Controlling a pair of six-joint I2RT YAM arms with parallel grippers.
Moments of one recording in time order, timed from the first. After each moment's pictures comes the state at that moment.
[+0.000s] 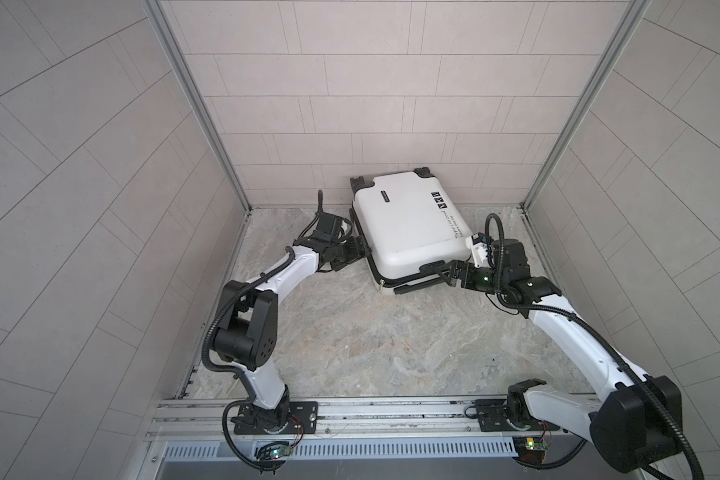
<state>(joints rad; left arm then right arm) -0.32 1.69 1.25 -0.40 0.35 -0.65 0.18 1.14 0.90 -0.47 -0.41 0.42</state>
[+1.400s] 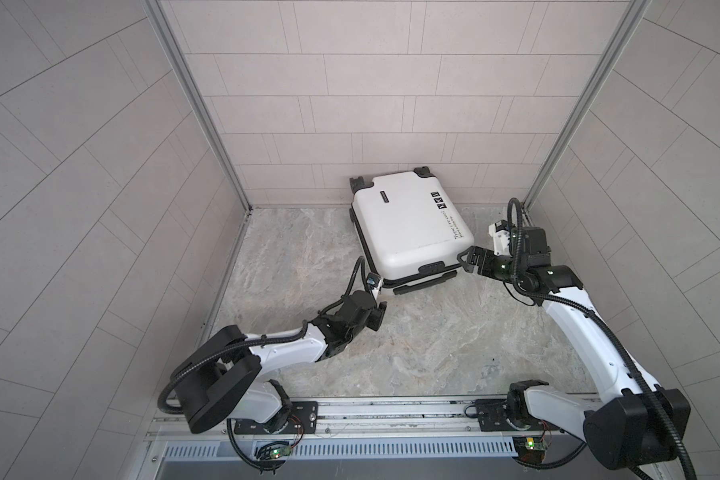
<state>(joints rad) -0.86 1.41 0.55 0.29 -0.26 -0.24 0.06 1.15 1.04 -0.62 -0.32 0.37</state>
